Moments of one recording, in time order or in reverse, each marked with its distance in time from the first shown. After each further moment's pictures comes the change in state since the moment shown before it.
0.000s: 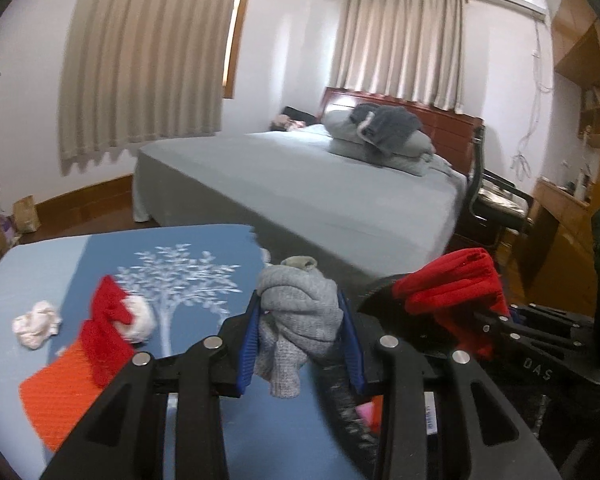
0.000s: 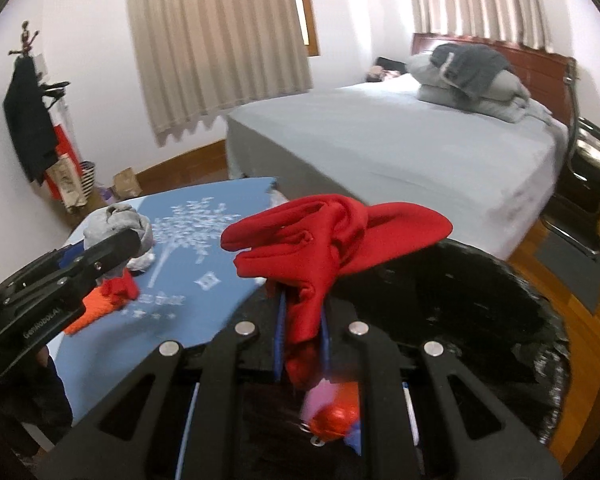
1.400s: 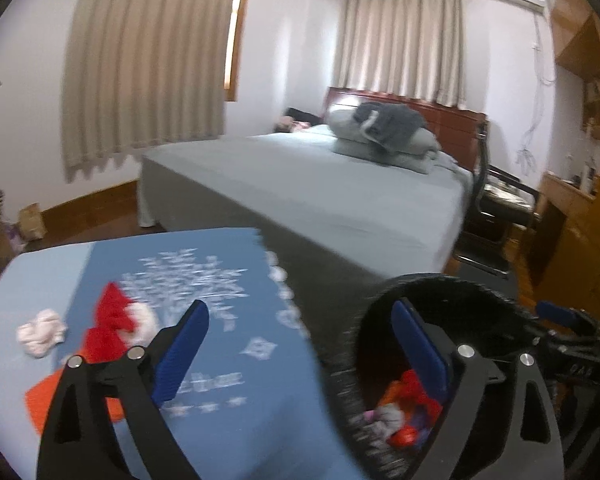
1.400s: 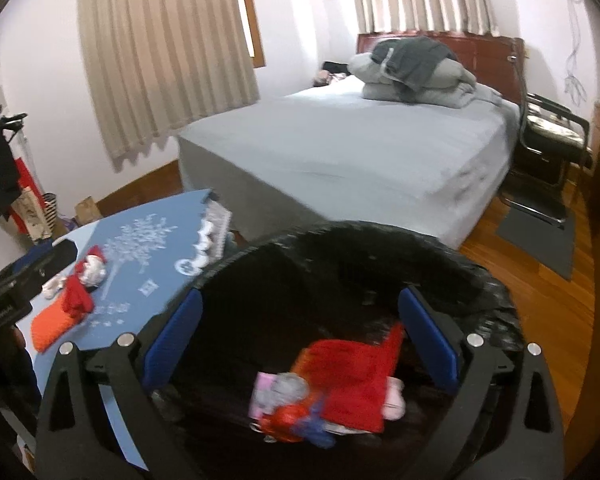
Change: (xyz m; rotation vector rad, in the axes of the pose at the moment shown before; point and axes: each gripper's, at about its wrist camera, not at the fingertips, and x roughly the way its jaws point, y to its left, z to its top) left arm -0.002 0.007 0.001 0.011 -0.011 0.065; right arm -0.016 -0.049 -0.019 0.105 -0.045 -0.109
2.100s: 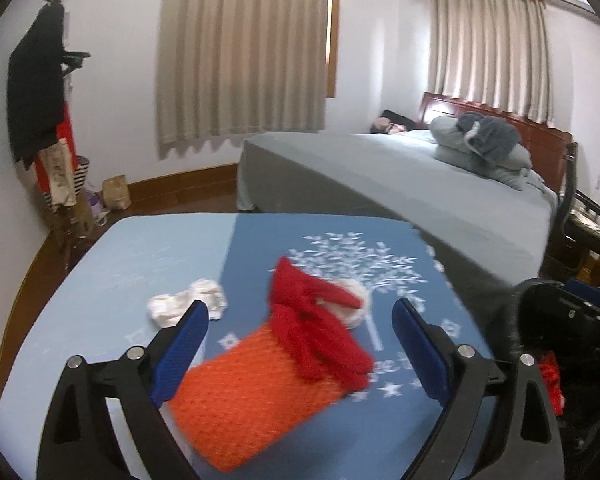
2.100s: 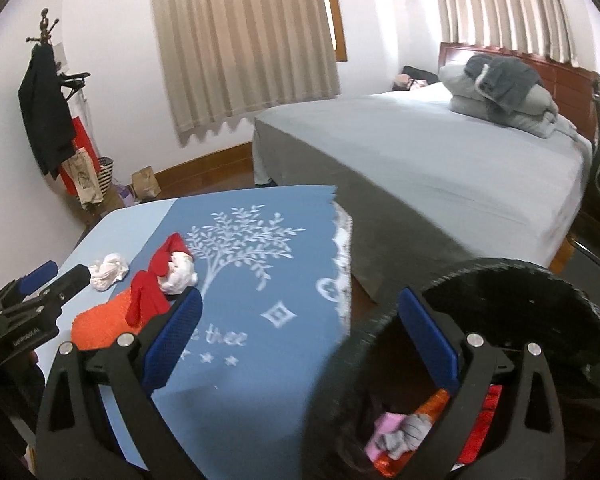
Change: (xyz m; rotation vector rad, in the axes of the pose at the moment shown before) left arm -0.031 0.146 -0.026 -0.123 0.011 0.298; right arm 0.060 0.152 0.020 -0.158 0.020 0.188
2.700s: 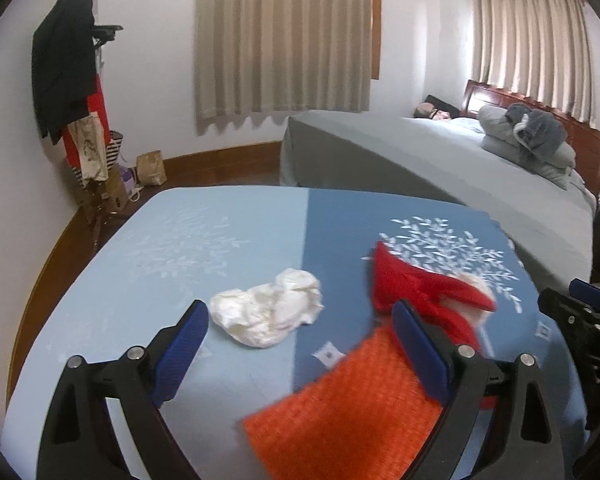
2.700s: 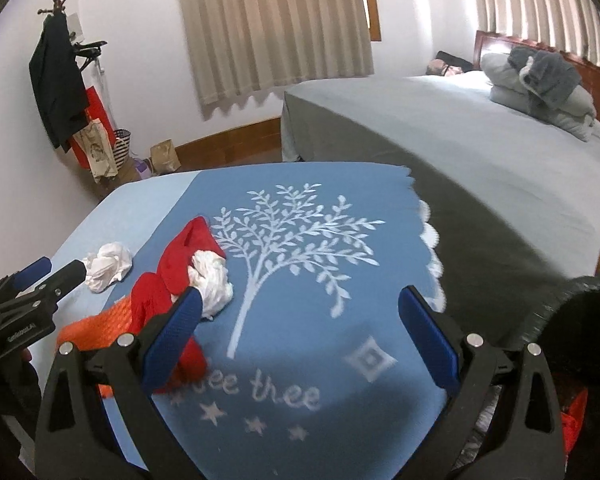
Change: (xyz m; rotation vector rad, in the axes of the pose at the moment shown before) left arm 0.056 0.068 -0.005 -0.051 0.074 0.126; right arm 0.096 0.056 0.005 -0.054 0.079 0.076
